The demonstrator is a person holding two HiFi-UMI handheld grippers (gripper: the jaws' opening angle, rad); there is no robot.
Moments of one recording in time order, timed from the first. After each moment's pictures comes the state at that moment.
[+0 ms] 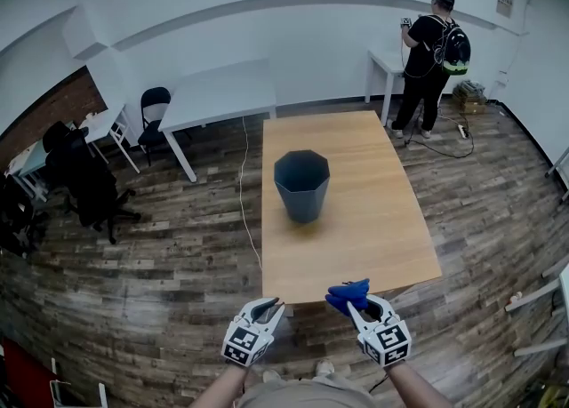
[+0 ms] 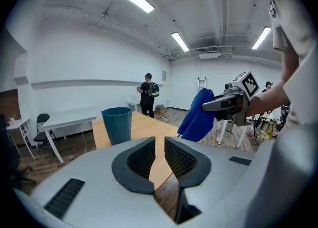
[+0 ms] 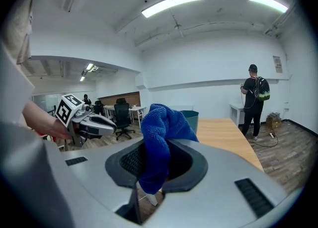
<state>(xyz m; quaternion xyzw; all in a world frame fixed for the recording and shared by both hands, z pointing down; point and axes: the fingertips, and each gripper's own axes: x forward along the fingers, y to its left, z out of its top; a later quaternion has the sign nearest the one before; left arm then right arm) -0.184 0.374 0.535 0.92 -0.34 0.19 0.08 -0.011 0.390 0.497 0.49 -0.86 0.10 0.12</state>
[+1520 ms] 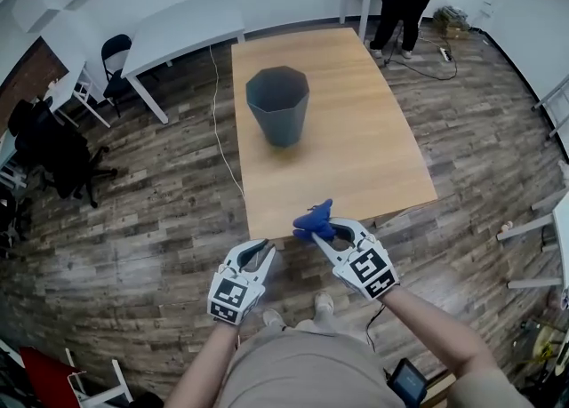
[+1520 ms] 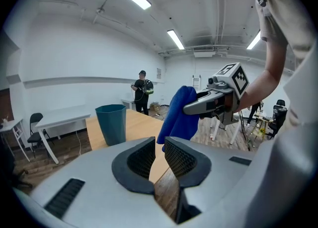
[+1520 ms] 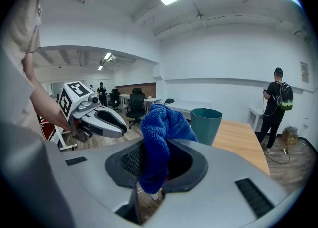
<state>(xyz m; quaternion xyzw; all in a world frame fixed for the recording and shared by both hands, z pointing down) -0.186 0.376 0.552 0.93 -0.31 0.20 0.07 -0.089 0.364 0.519 0.39 -0.90 0.07 0.19</state>
